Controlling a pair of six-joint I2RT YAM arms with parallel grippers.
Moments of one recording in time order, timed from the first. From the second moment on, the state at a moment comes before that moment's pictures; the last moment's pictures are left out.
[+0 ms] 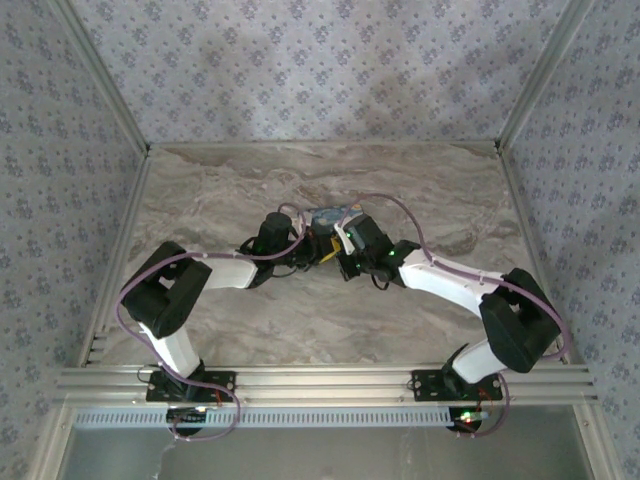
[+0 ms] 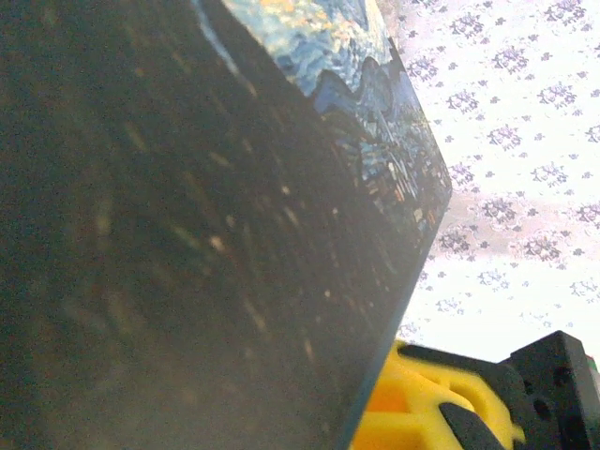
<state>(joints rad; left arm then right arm) -0.66 1.74 0.77 0.54 0.54 -1.20 0.73 1.48 0.89 -0.29 0.03 0.16</state>
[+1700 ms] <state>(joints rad) -0.73 1.70 0.74 0.22 0.36 -0.92 0.64 1.36 0.75 -0.26 -0.04 0.33</state>
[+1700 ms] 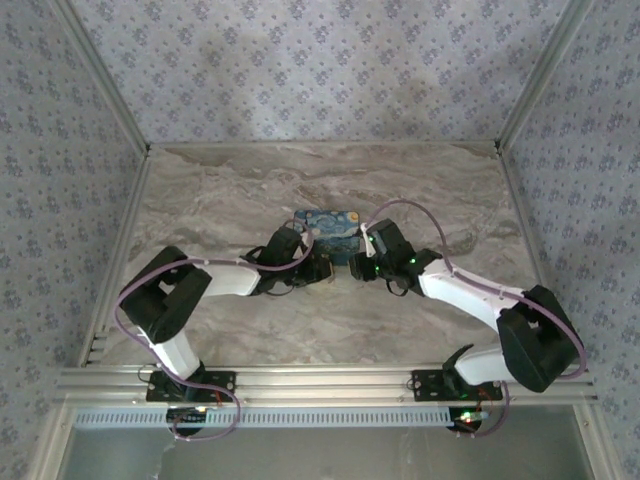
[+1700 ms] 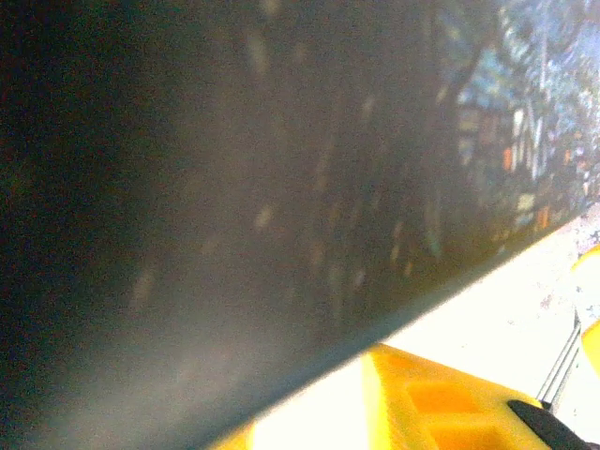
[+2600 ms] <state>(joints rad) -0.69 1.27 0.63 -0.11 0.11 -0.85 0.58 1.60 0.90 -0.23 -0.07 0.35</state>
